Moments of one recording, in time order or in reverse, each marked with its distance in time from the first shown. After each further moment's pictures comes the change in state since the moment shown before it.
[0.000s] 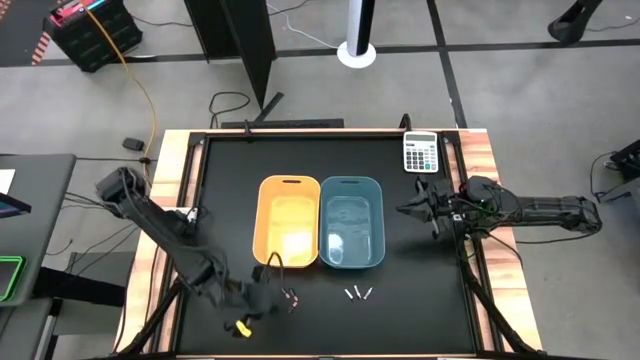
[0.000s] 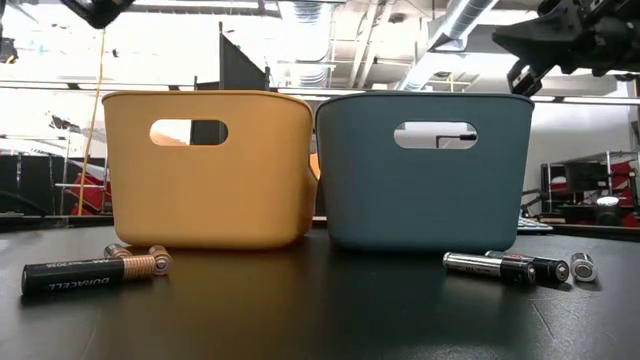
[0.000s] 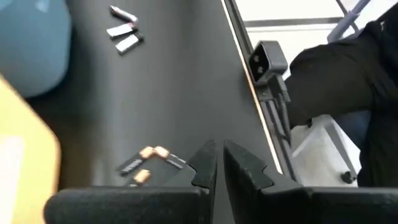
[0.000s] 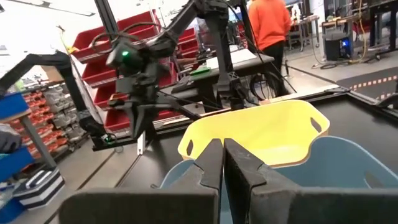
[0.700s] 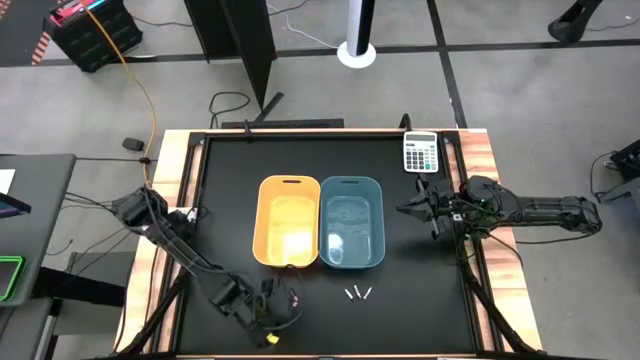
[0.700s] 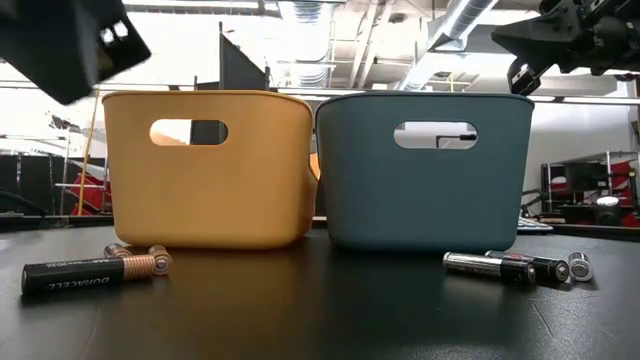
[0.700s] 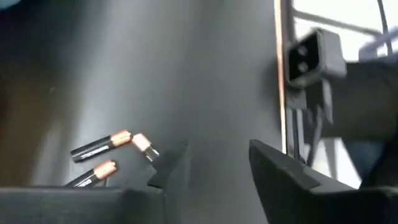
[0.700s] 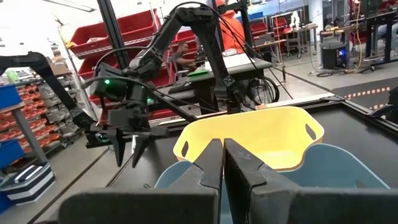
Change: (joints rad) left arm 0.035 0.244 0.116 -0.005 0.022 -0.288; right arm 0.000 0.000 0.002 0.005 0.000 -0.038
